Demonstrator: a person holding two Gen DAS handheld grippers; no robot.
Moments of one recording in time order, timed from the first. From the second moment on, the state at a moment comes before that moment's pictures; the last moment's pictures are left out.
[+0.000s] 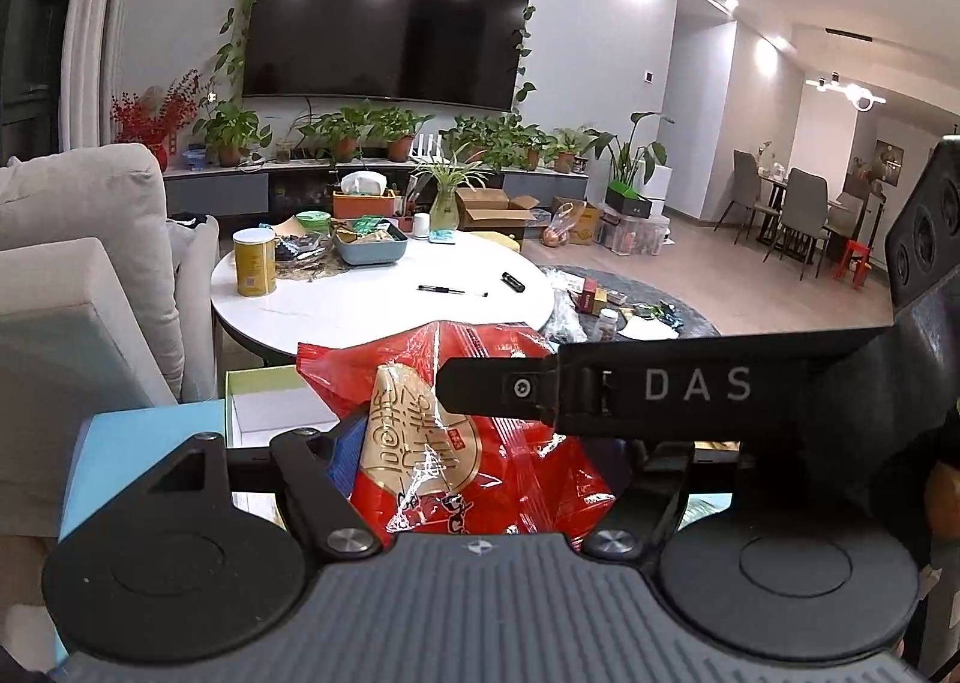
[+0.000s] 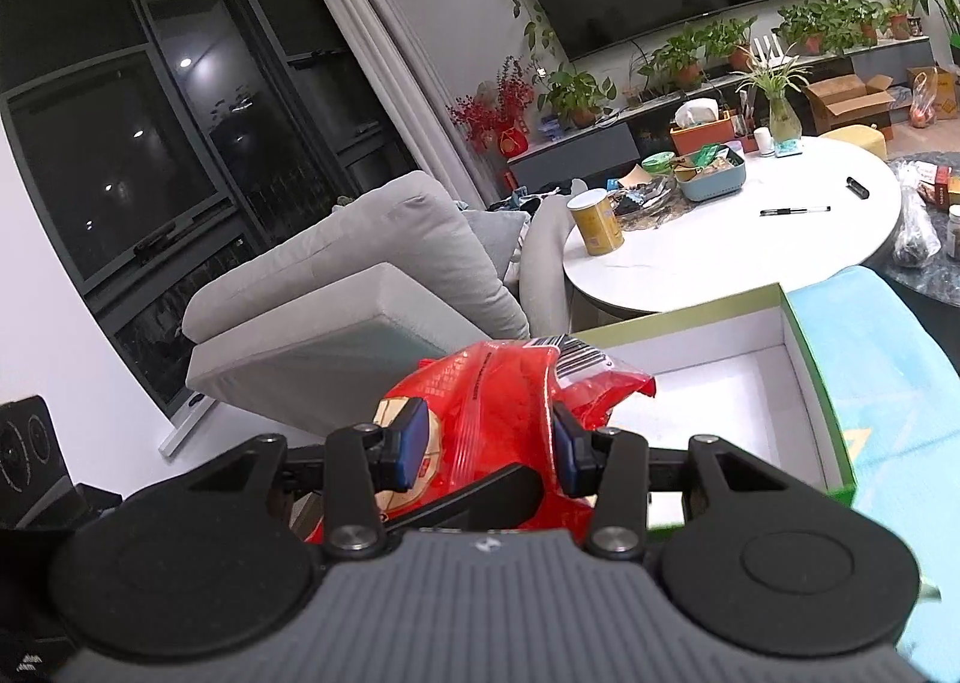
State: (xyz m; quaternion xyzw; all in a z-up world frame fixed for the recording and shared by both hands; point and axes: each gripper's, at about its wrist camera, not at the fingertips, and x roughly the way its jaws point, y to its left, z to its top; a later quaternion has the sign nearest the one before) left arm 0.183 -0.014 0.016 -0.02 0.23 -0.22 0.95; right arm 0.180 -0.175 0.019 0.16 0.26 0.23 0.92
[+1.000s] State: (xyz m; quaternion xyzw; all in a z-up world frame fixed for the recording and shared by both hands) left arm 0.293 0.005 -0.029 -0.01 0.27 -0.18 0.94; right arm 0.278 -0.154 -0.026 0.16 0.32 0.24 0.90
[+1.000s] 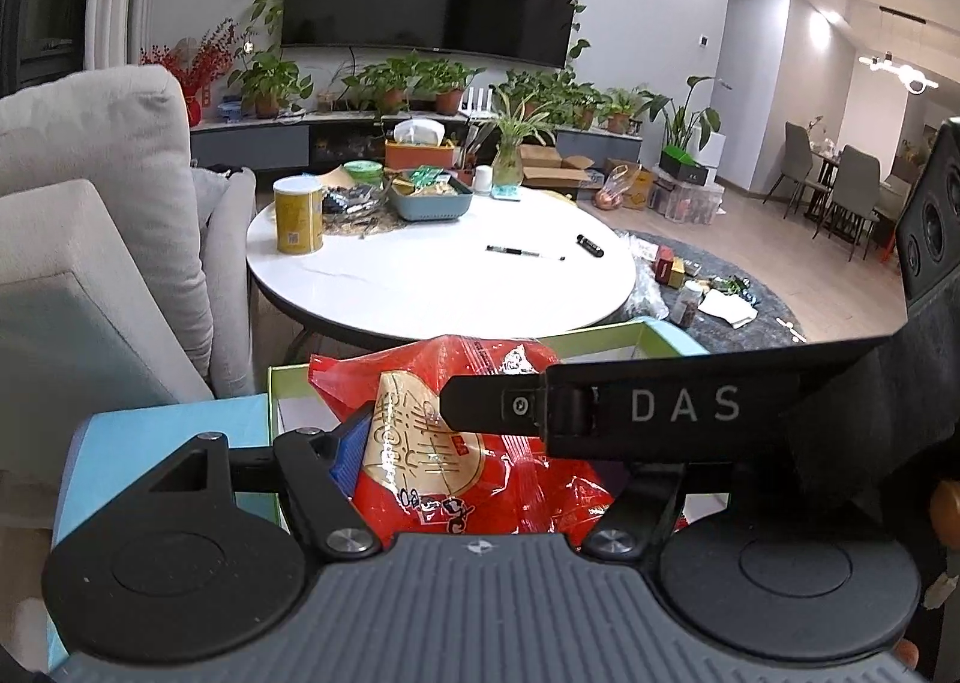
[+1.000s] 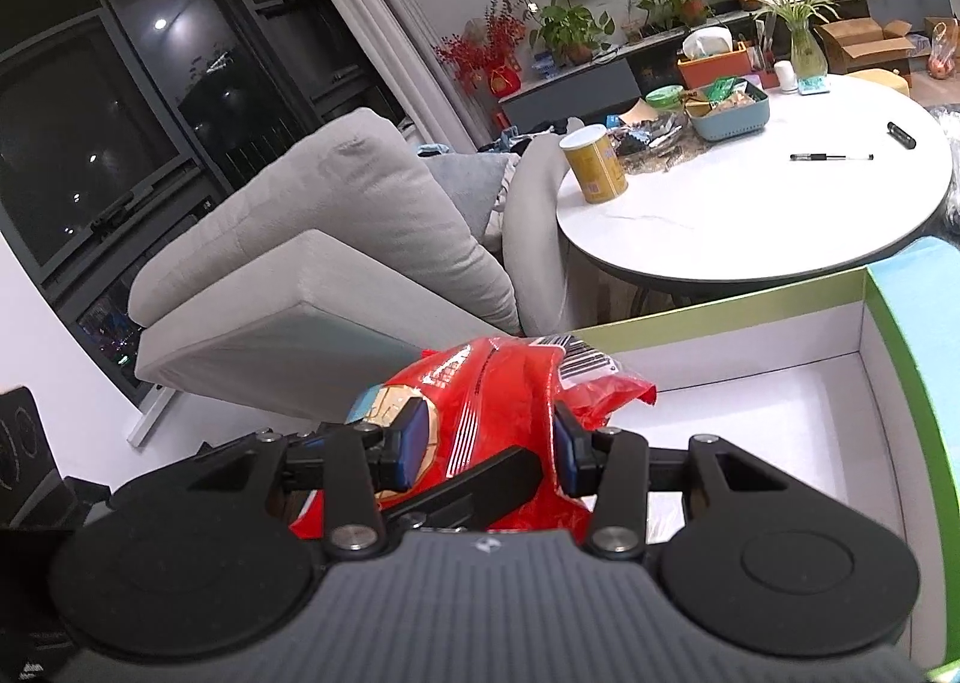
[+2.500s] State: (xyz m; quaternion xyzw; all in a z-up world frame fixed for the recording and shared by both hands) left arm 0.145 0.087 -0.020 -0.04 0.24 -0.09 0.97; right arm 0.128 -0.154 0.007 0.12 0.28 0.22 0.93
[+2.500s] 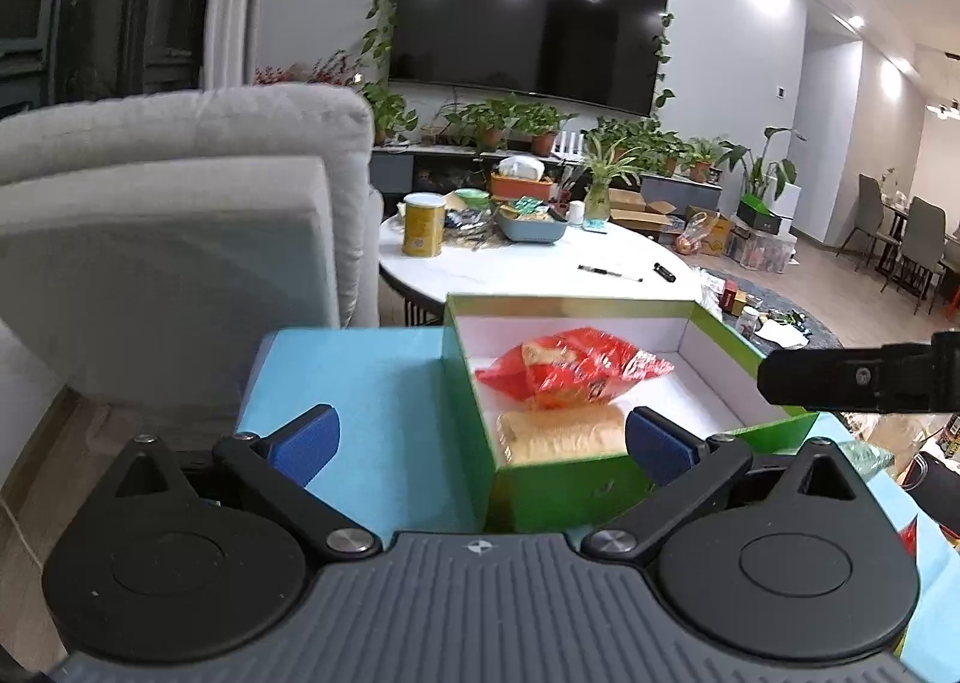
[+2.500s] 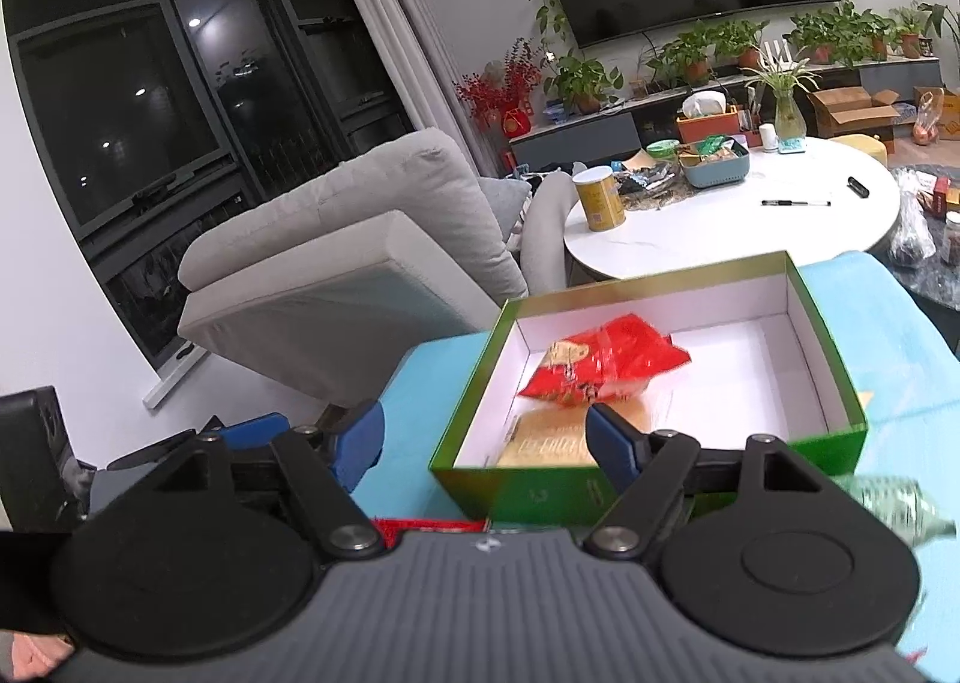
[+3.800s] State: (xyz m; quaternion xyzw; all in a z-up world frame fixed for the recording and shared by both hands) left arm 0.148 0.140 -0.113 -0.15 0.35 -0.14 0.91; right arm 0.165 -0.088 -0.087 0.14 0.45 0.22 0.86
